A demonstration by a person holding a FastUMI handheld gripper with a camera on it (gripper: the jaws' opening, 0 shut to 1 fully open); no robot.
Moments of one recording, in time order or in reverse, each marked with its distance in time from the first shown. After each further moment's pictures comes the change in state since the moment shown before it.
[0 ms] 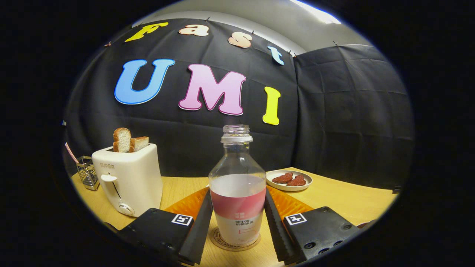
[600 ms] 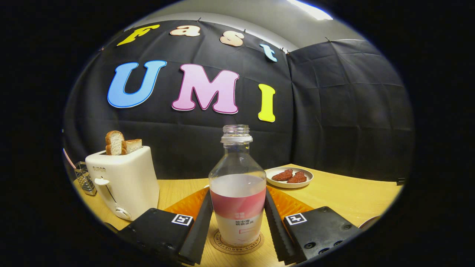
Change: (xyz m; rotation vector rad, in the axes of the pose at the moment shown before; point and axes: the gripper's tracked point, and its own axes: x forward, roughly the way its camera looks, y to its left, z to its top) arm 0.010 0.000 -0.010 0.028 0.004 -0.023
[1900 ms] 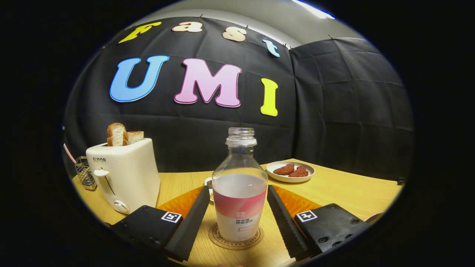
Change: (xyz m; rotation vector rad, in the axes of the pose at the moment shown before) arm -0.008 -0.001 -0.007 -0.005 0.043 0.013
